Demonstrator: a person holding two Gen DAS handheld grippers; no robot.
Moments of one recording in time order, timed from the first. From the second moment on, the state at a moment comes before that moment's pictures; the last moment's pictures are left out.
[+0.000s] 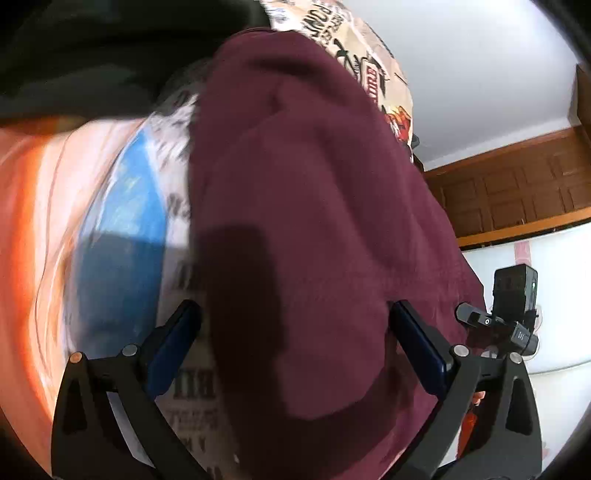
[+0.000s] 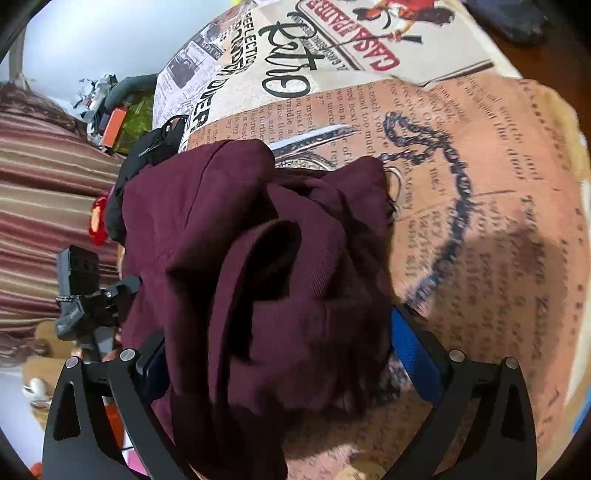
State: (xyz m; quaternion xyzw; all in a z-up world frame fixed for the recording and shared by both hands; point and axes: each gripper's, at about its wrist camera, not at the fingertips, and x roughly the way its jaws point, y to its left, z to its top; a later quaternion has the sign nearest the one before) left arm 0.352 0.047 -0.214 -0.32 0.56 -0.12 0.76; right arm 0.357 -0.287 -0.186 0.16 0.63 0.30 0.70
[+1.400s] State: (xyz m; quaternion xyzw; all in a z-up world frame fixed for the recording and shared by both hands) left arm 0.306 0.213 0.068 -0.21 0.33 -0.09 0.91; right arm 0.345 -0.091 0.023 0.10 0.42 0.43 0.79
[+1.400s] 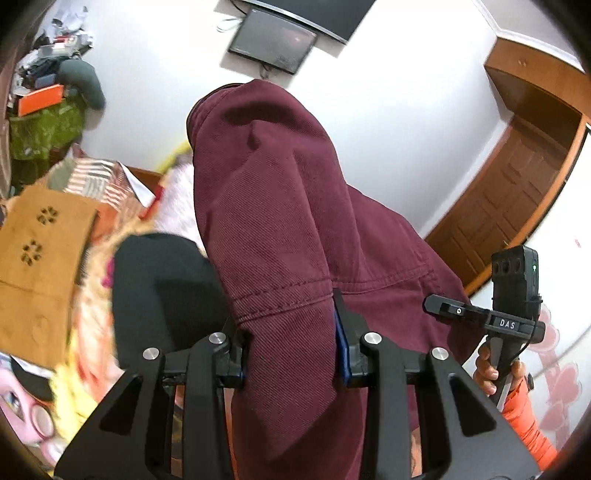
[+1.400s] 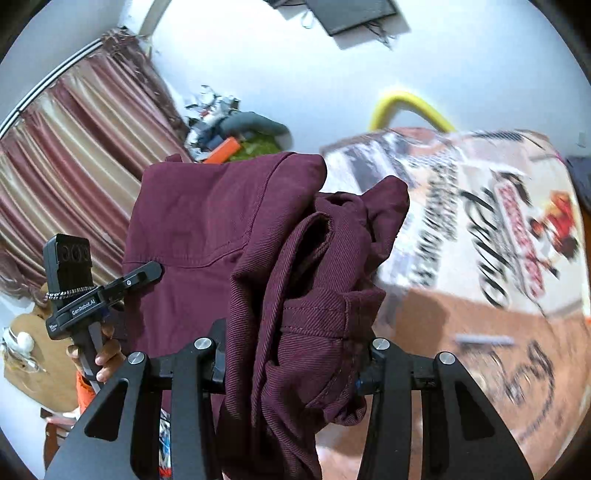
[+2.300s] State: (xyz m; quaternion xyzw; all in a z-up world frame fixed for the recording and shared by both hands) left arm 0.407 0.334 -0.136 -0.28 0.45 0.02 0.85; right arm 0.428 0.007 -0.148 0.07 0.52 0.35 0.77
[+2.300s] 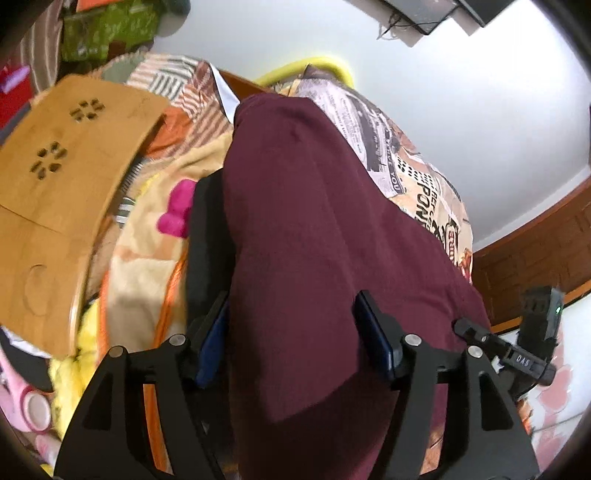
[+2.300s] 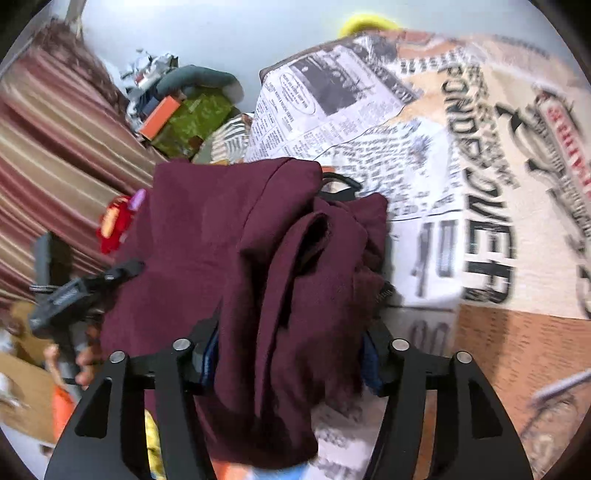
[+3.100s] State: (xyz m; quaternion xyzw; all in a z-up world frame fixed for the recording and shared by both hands) left arm 0.189 0.209 0.044 -0.10 0.28 0.09 0.95; right arm 0.241 -0.059 0.040 0.00 0.27 0.38 0.89
